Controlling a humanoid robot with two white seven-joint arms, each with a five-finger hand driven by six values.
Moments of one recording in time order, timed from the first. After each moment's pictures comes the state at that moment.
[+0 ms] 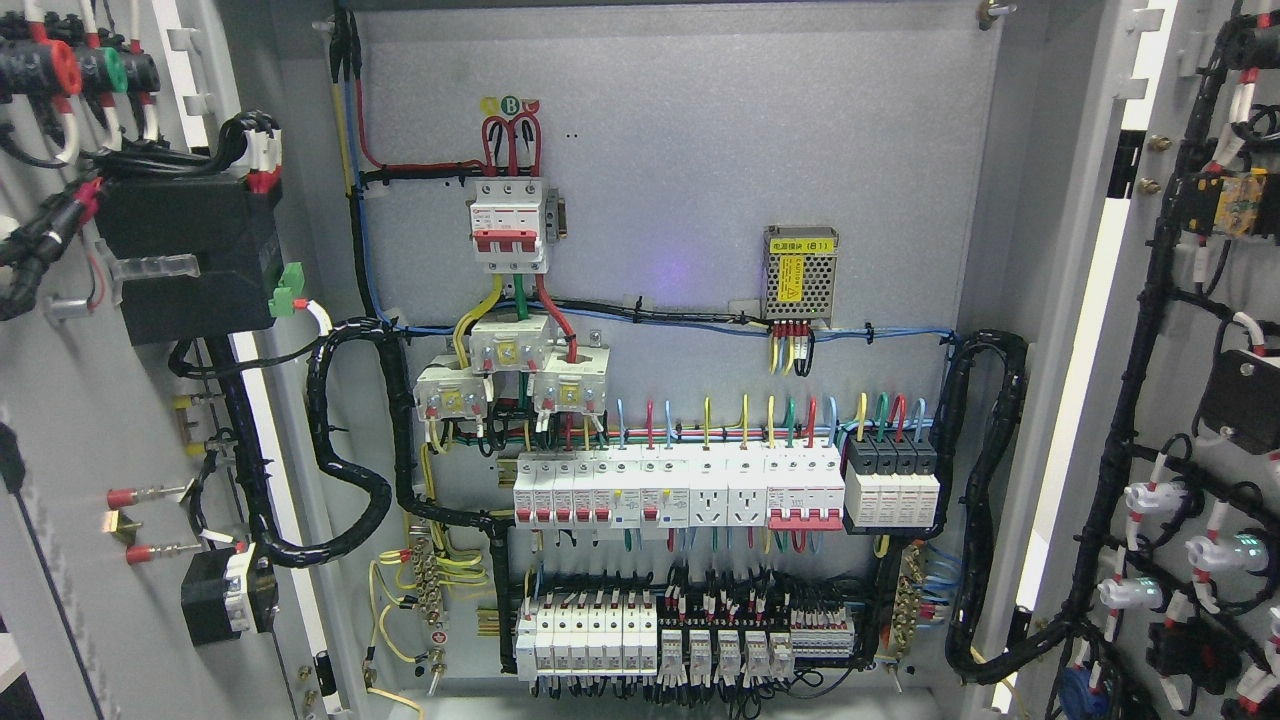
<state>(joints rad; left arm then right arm) 0.45 0.40 -0.26 -1.93 0.21 -0.75 -0.15 0.37 -0.46 0.34 -1.82 -0.43 -0.77 0.36</state>
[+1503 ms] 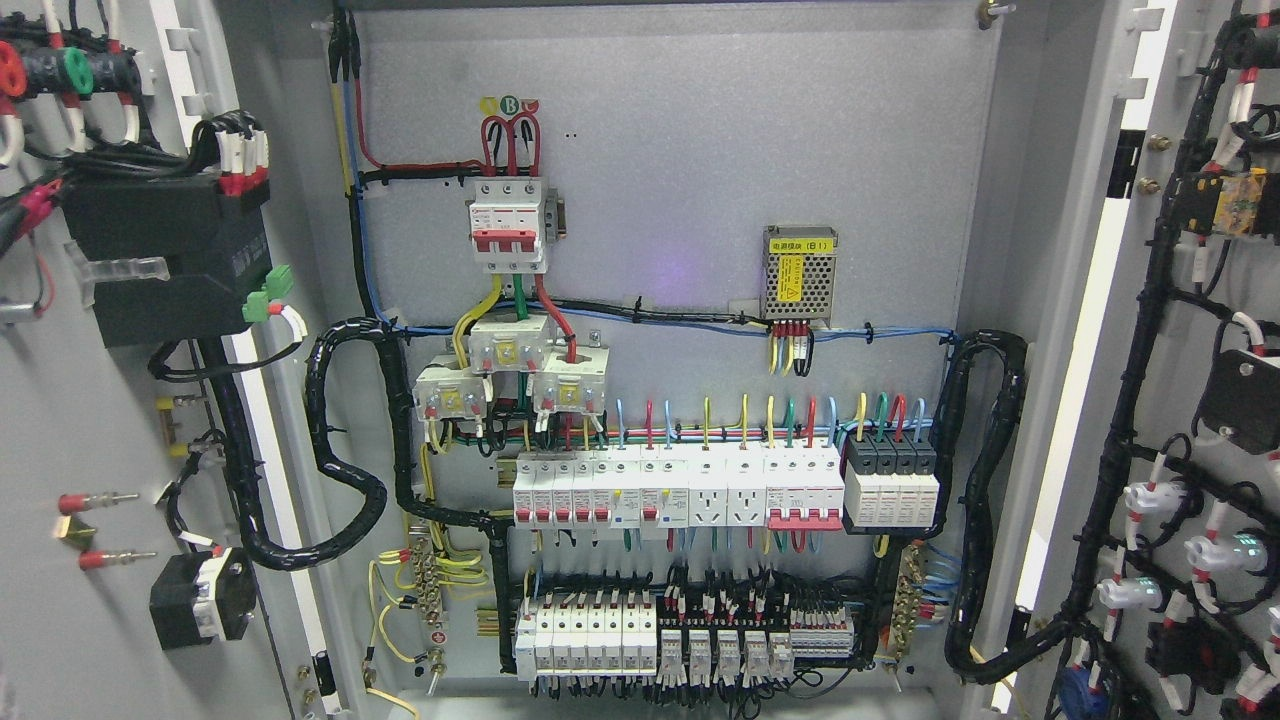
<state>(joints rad) 0.42 0.49 -0.12 -2.00 0.41 -0.77 -0.09 0.45 -0.52 0.04 -1.99 -0.58 -0.79 0.33</state>
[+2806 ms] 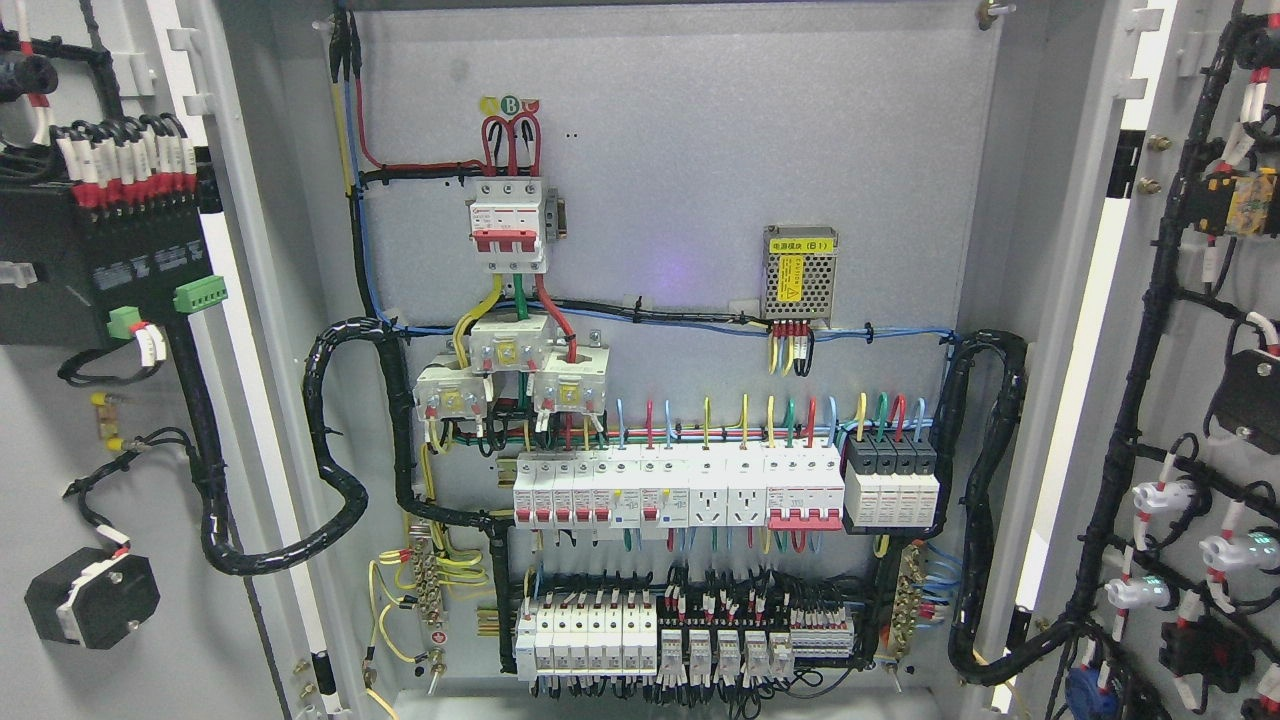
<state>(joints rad) 0.57 0.62 0.21 -1.91 0.71 -0.77 -0.09 0.40 -0.55 -0.08 -1.97 -0.79 -0.79 0.33</state>
